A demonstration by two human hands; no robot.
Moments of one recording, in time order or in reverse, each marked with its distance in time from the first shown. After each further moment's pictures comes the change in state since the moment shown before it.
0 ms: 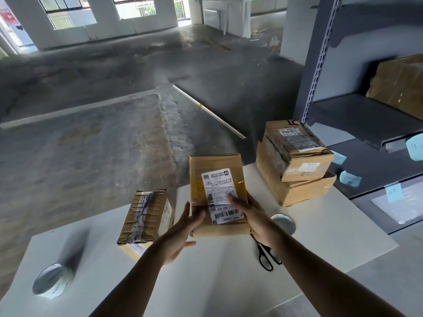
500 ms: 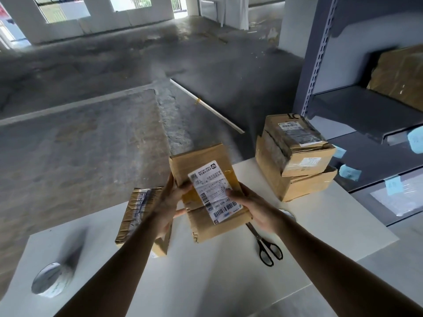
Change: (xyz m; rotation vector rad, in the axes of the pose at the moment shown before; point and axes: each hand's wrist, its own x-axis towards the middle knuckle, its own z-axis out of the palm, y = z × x) left_hand 0.017 0.048 -0.019 -0.041 0.253 0.205; right_hand 0.005 -0.021 -0.005 -0.098 -0.186 0.038
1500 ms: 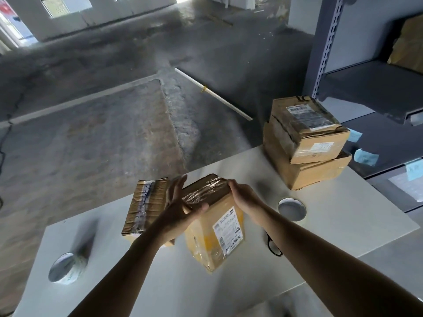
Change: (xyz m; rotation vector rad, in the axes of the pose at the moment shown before) left_hand -0.007 -0.055 -0.015 0.741 0.024 0.135; right_hand 0.049 0.040 0.015 -0.378 0.469 0.274
